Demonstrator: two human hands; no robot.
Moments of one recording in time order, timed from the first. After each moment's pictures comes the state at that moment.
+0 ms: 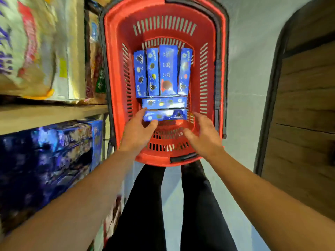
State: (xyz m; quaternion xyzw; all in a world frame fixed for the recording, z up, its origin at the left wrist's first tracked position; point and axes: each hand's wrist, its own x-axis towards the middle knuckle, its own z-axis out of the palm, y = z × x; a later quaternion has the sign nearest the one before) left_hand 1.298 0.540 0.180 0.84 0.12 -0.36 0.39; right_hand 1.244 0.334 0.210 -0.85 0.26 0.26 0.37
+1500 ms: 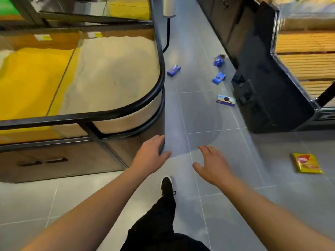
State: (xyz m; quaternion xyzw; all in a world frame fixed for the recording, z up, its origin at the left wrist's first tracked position) left_hand 0.554 0.164 0.542 0.48 -0.83 -0.27 0.07; right_hand 0.349 0.274 0.523 -0.55 0.80 -0.05 0.22
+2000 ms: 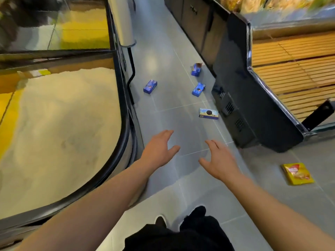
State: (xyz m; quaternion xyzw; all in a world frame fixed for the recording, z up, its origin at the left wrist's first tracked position) left_hand 0.309 -0.064 0.559 0.40 -0.87 -0.29 0.03; right_hand 0.136 0.081 0.545 -0.46 0.87 -0.07 0.18
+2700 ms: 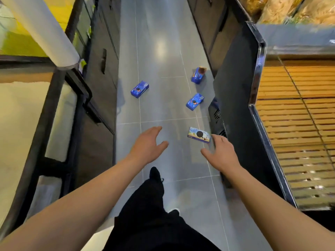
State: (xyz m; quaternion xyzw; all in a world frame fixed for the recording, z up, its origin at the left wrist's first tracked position) left_hand -0.022 -0.281 0.516 0.48 -0.81 -0.33 0.04; right_hand -0.247 -0.159 0.519 -0.43 0.86 -0.09 0.24
